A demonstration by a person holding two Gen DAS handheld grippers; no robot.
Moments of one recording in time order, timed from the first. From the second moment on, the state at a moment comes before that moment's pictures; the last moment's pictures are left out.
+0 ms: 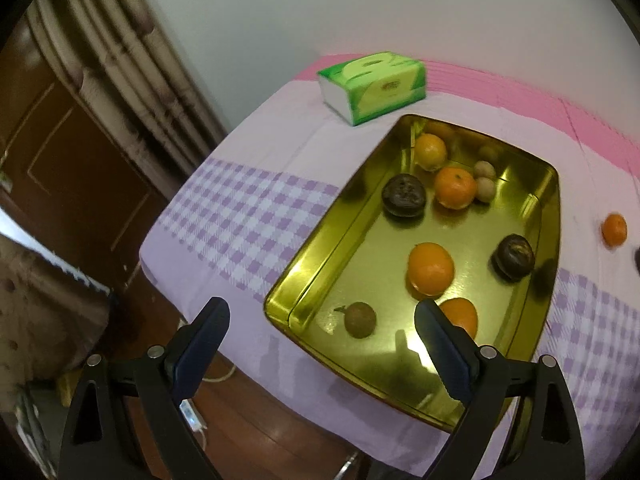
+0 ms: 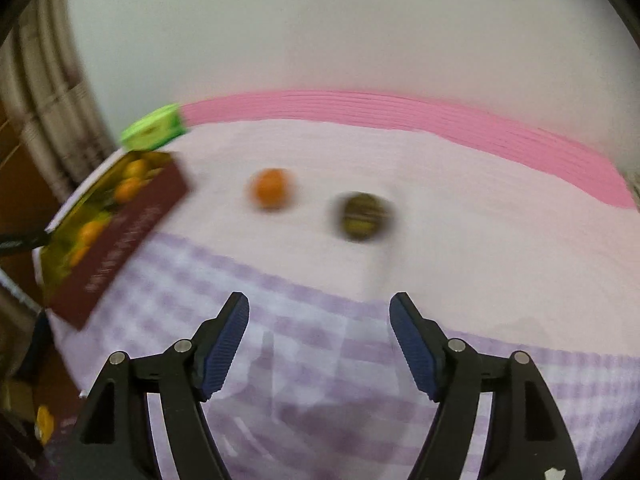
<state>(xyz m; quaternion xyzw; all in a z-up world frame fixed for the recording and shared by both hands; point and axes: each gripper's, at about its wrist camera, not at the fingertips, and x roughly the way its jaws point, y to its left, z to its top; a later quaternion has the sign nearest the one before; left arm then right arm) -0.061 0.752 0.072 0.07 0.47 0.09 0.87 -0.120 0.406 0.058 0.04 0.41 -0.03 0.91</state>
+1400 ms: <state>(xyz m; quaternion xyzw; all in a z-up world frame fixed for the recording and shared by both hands) 0.005 0.521 0.059 0.05 0.51 -0.26 0.82 -0.132 0.308 0.059 0.11 0.38 -0.02 0.92</state>
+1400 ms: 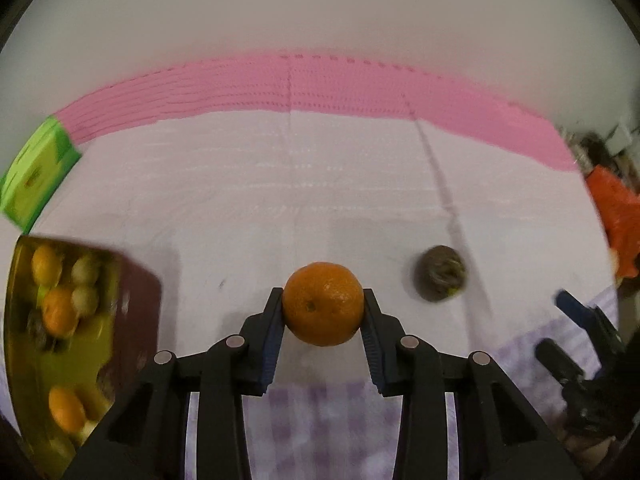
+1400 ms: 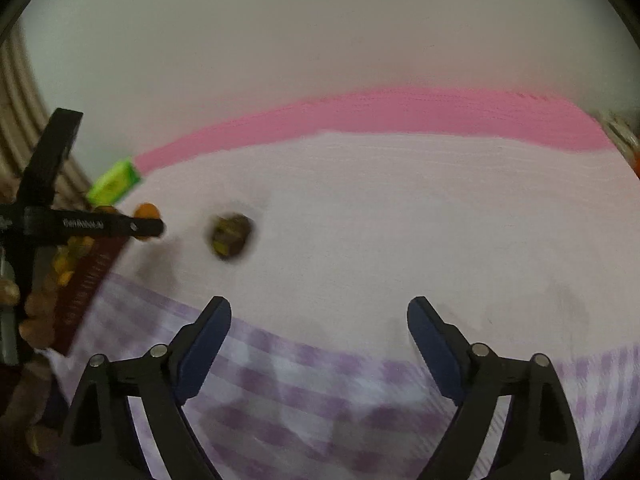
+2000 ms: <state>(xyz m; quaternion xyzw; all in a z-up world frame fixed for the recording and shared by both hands) -0.073 0.647 0.117 -0.05 0.51 -0.22 0.83 -0.022 0.370 0.032 -0.01 0.44 0.08 0.89</state>
